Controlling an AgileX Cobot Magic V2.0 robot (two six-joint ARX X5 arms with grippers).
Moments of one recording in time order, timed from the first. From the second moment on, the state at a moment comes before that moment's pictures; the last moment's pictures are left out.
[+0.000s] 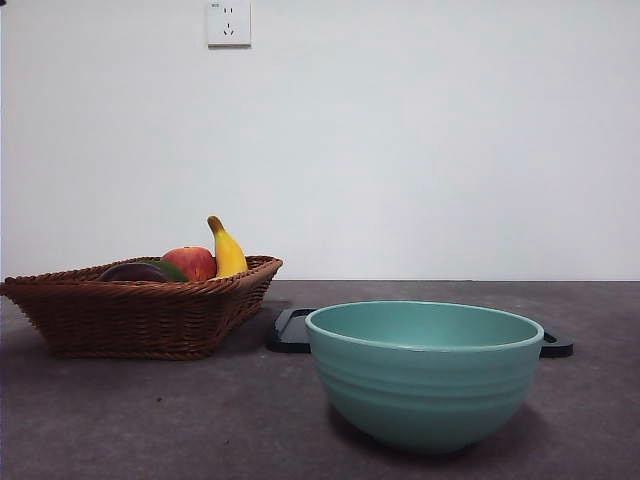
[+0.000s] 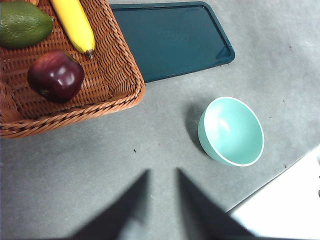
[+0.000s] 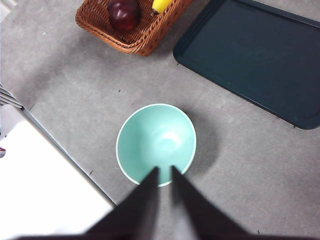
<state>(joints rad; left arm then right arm) -0.22 0.82 1.02 -1.00 0.47 -0.04 0.33 0.86 1.06 -1.05 -0.47 0.00</state>
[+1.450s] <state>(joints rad) -0.34 1.41 1.31 -0.84 0.15 0.23 0.33 0.86 1.06 -1.05 -0.47 0.00</state>
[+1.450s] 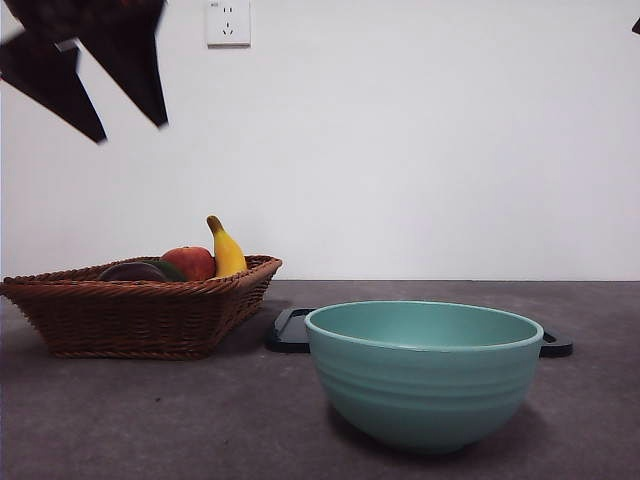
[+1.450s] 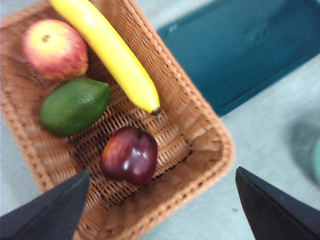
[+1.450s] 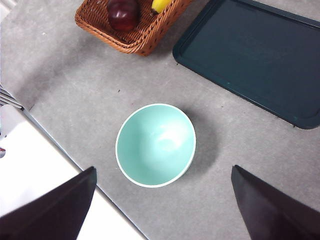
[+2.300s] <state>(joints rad) -0.34 1.79 1.31 -0.73 0.05 0.38 0.33 0.86 1.06 -1.07 -0.47 0.00</state>
